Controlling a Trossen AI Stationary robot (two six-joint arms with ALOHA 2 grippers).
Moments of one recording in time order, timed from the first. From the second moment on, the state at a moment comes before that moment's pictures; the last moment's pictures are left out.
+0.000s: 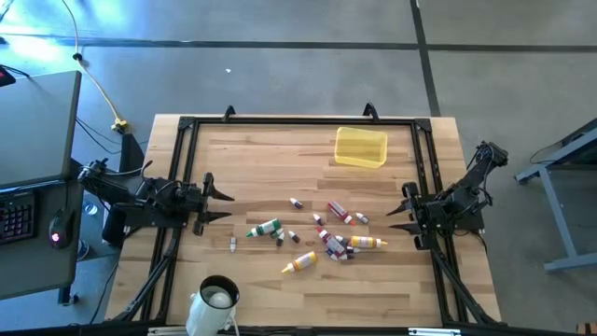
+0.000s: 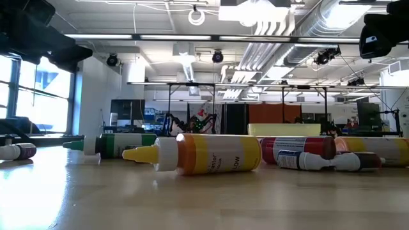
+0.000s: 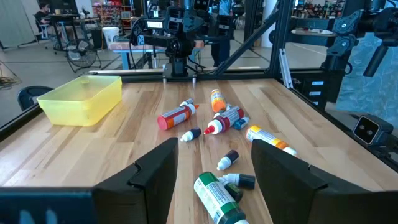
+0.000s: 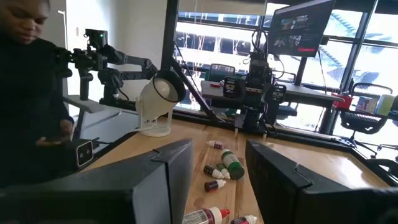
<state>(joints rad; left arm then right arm) -0.35 0.01 0.08 -0.13 -0.27 -0.01 0.76 0.01 0.01 0.13 0.55 -0.18</state>
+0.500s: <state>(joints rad) -0.35 0.01 0.08 -0.12 -0.27 -0.01 0.76 0.01 0.01 0.13 0.55 -0.18</state>
